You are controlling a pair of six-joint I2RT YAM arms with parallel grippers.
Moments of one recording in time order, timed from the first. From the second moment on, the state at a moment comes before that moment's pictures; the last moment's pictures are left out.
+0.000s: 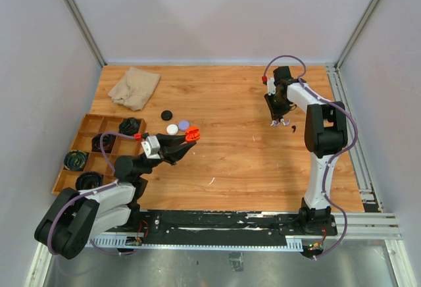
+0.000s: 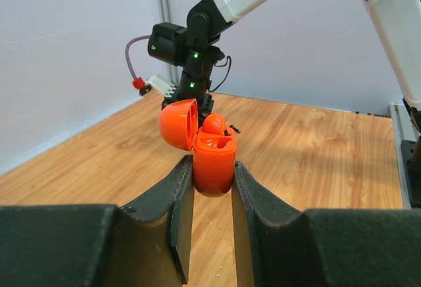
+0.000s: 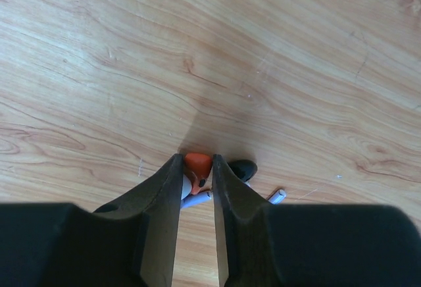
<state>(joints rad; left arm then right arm) -0.42 1.07 0.08 1.46 0.63 -0.21 0.15 2.11 1.59 -0.69 -0.03 -0.22</state>
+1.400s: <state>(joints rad) -0.43 1.14 0.11 1.49 0.71 -0.18 0.55 1.40 1.22 -0.38 0.11 -0.10</state>
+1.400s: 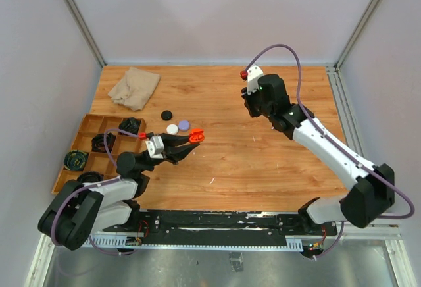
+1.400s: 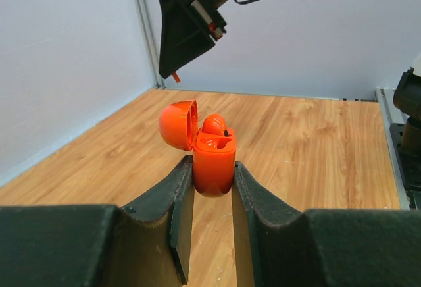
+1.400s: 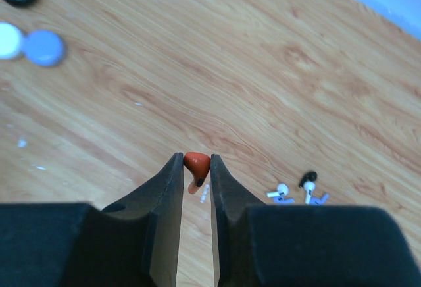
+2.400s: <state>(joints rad) -0.46 1.21 0.21 1.52 0.72 -0.18 1.10 1.09 0.97 0.06 0.15 -0.02</state>
